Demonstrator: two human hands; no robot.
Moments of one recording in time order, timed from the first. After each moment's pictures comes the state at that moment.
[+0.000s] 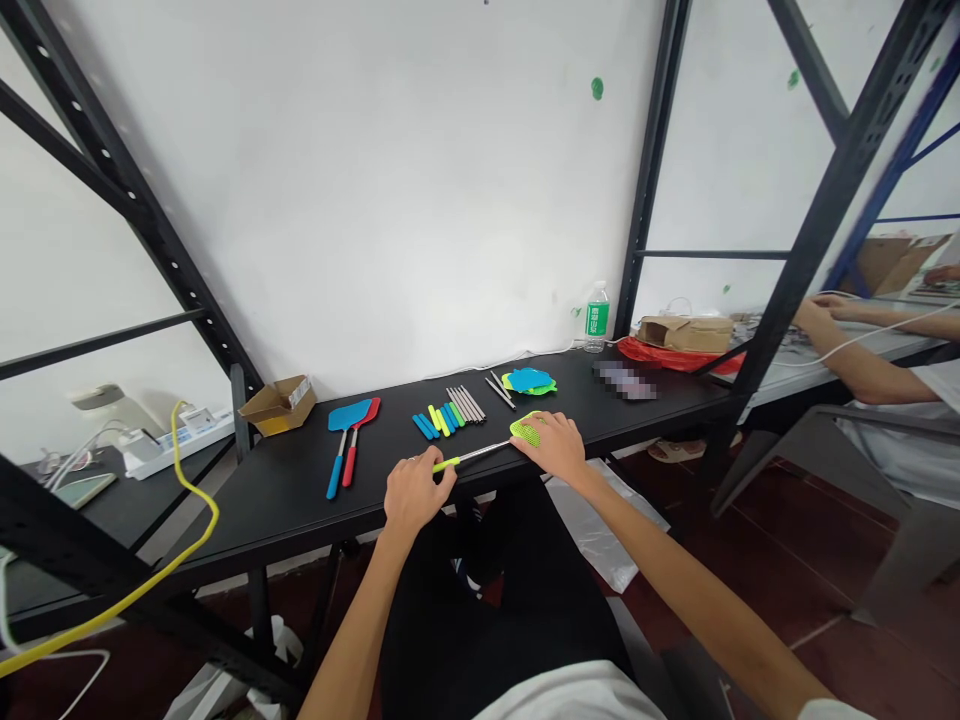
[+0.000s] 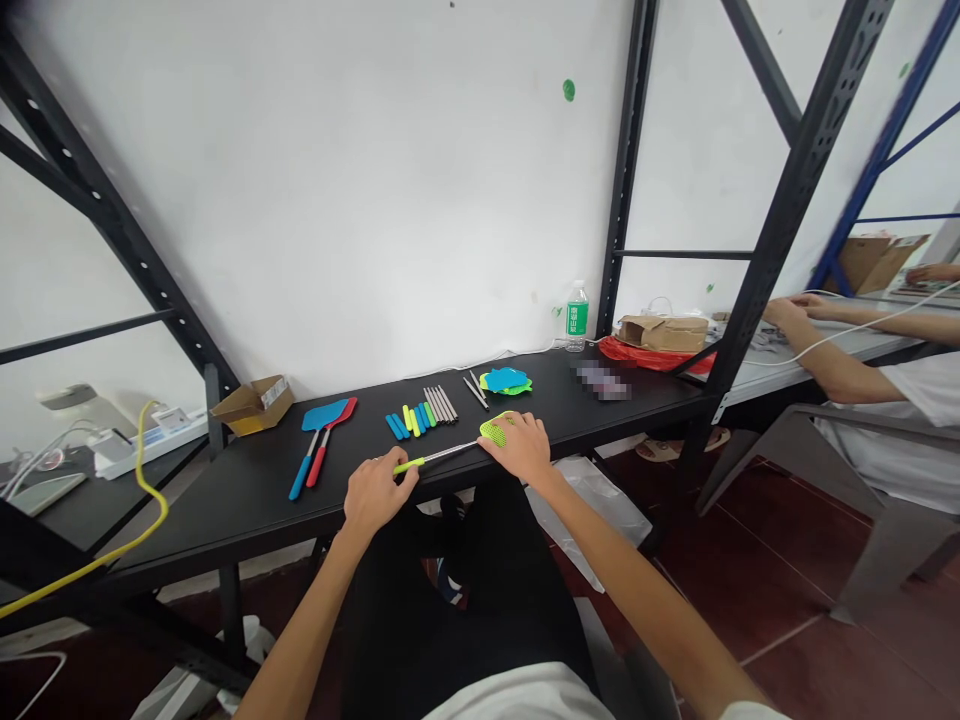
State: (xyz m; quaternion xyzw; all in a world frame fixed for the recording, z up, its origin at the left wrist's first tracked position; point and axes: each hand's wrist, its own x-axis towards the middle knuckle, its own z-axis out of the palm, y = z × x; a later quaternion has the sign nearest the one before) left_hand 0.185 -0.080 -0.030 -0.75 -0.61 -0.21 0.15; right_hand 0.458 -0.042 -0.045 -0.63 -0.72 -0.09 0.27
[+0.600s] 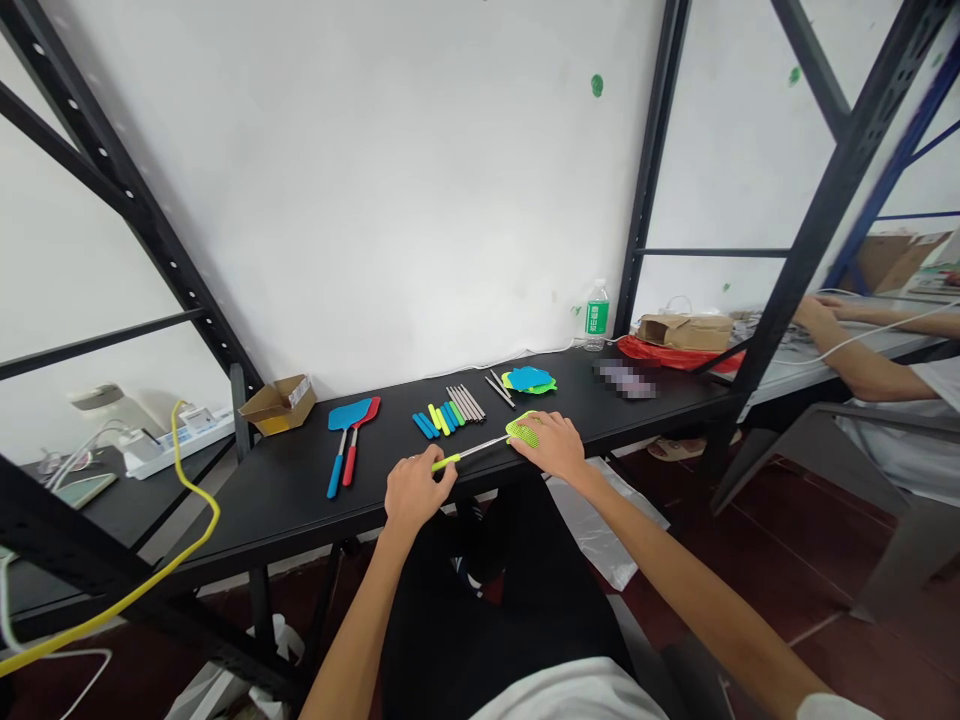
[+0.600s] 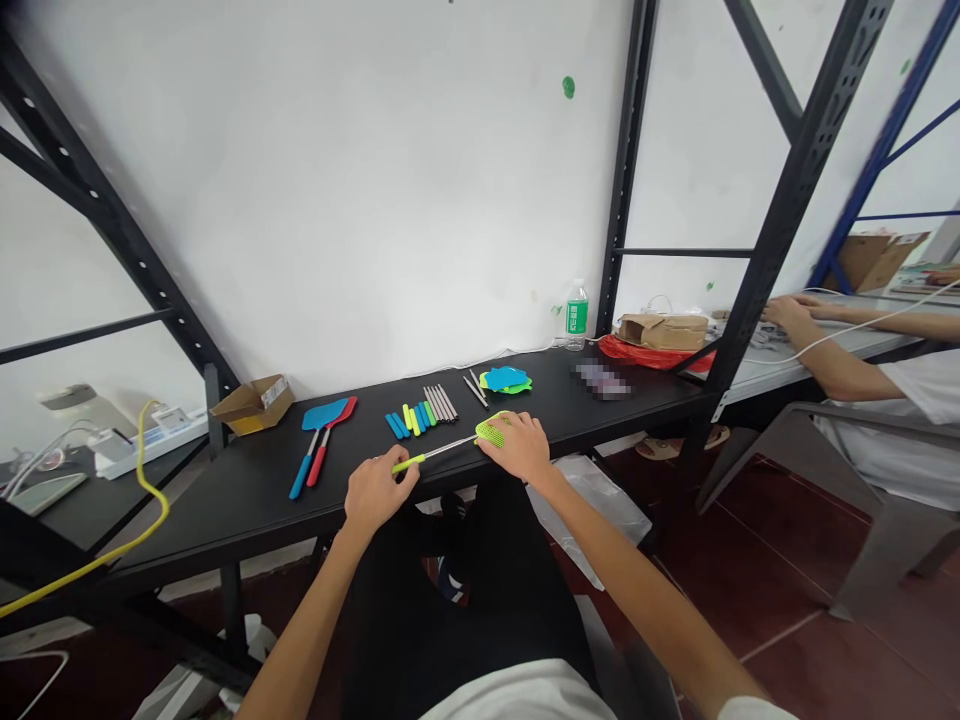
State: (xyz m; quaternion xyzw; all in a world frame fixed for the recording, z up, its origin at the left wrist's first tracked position) left_hand 0.185 -0.079 -0.029 -0.75 -0.61 -0.21 0.13; right_hand 0.456 -0.045 -0.043 -0.61 -0.74 -0.08 0.27
